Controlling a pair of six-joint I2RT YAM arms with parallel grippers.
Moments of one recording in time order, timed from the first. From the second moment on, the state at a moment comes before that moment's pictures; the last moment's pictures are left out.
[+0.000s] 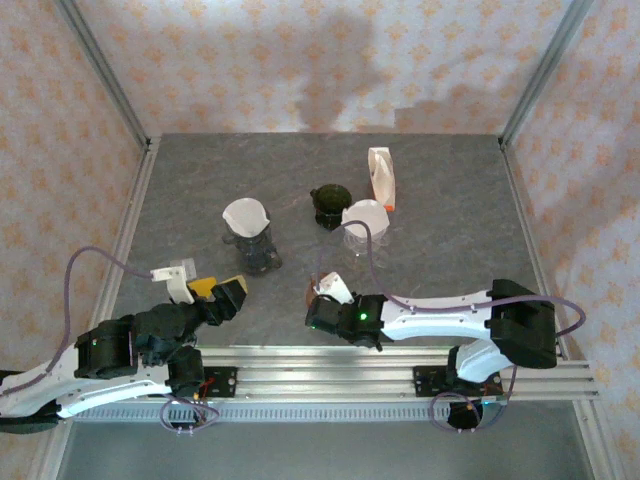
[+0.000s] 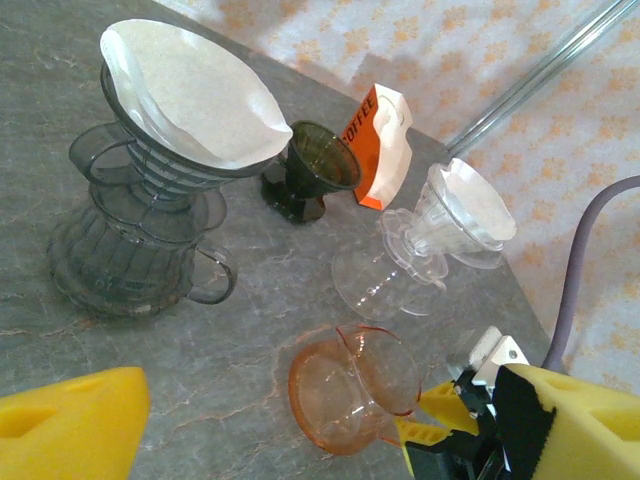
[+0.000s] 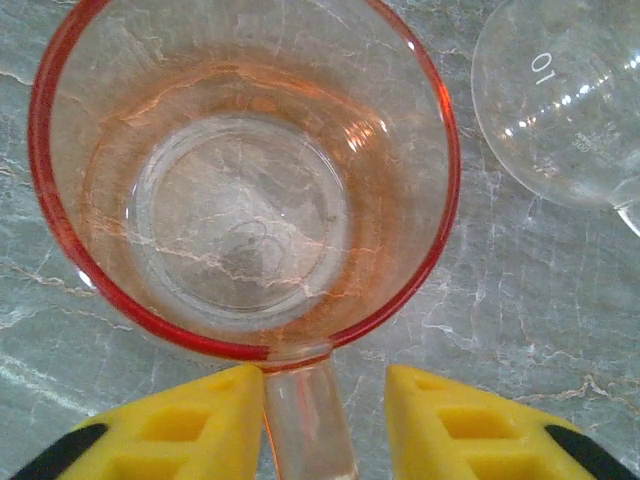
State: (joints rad) left arm -1.20 0.24 0.66 -0.85 -0.71 -0.94; right arm 1.30 1.46 0.84 -0.63 0.55 0.59
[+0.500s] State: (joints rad) left arm -1.20 0.25 0.66 -0.85 -0.71 -0.94; right arm 1.23 1.27 1.01 -0.65 0.52 0.57
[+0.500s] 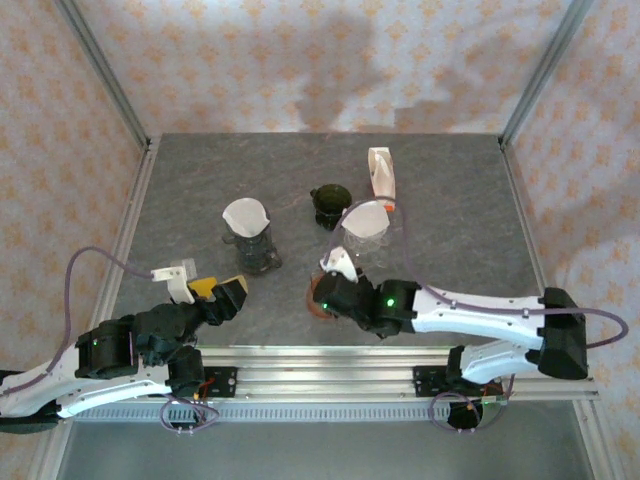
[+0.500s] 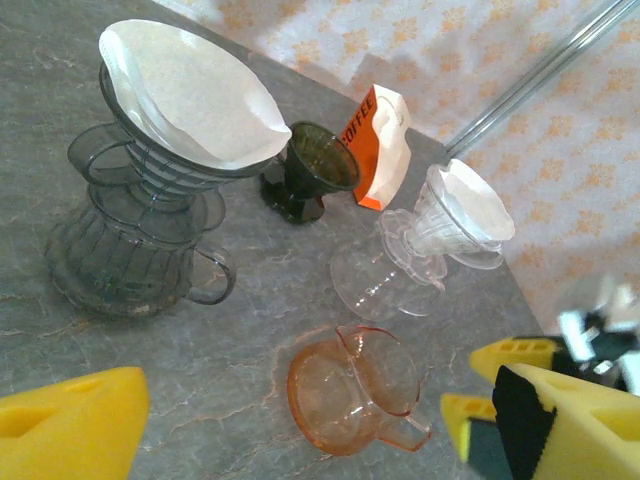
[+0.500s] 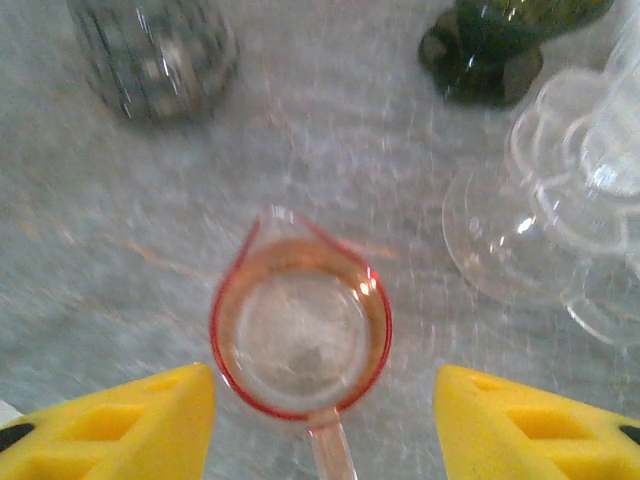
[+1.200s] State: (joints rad) left arm -1.20 0.28 0.66 -0.83 -0.71 -0.92; right arm 0.41 1.72 1.66 -0.76 -0.06 0.43
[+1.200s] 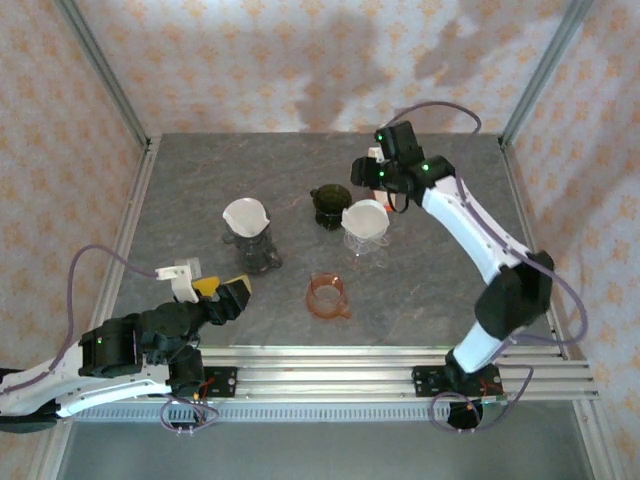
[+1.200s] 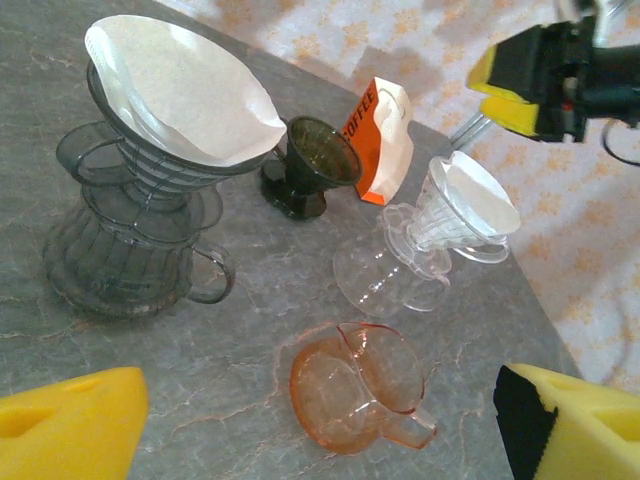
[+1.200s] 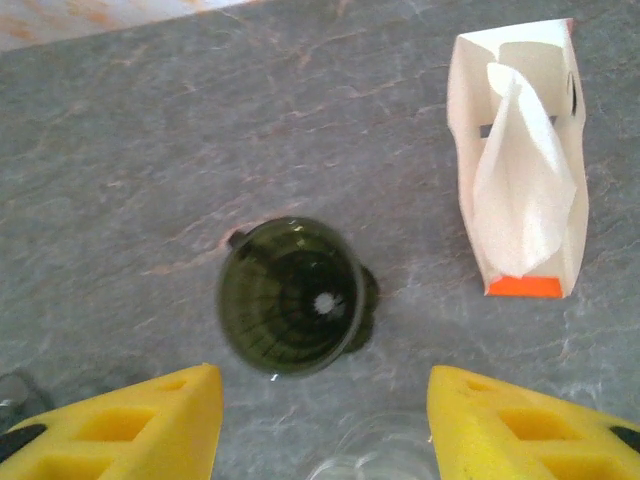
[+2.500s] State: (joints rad) left arm -1.20 0.46 0.69 -0.81 -0.72 -0.88; right arm 0.31 2.50 2.46 -1.16 -0.54 0.07
